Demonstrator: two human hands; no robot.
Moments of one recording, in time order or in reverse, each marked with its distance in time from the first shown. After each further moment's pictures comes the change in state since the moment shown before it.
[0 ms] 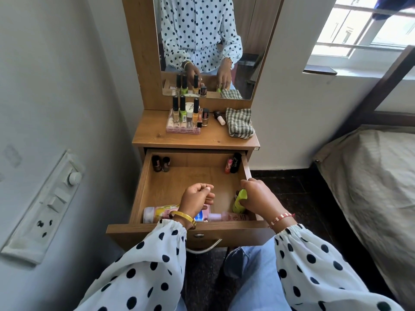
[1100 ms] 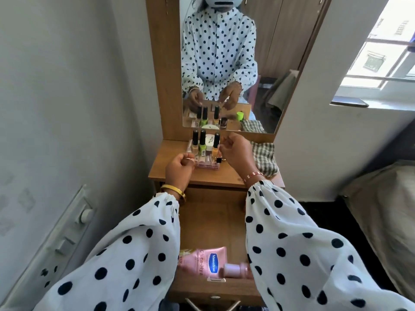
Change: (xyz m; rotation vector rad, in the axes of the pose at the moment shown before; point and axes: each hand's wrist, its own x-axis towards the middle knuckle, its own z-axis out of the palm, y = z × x) left_hand 0.109 0.096 -0.077 0.087 0.403 0.332; right_hand 0.170 -0.095 -0.083 0.633 0.380 -0.057
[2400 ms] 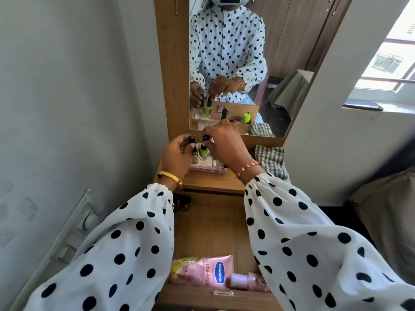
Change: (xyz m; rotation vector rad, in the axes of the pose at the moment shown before) left_hand 0.034 0.030 -0.019 0.123 0.086 0.239; right_hand 0.017 -0.050 0.009 -0.552 -0.084 -0.535
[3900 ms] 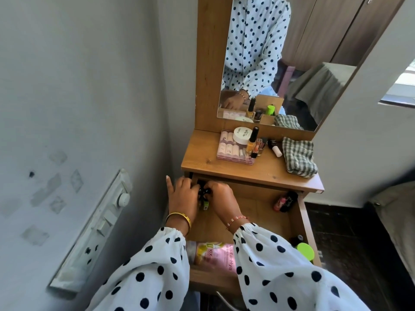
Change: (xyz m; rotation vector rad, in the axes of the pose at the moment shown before) left_hand -0.089 -0.098 -0.036 1.004 -0.299 0.092; right_hand -0.095 -0.072 0.124 0.412 -0.245 0.270
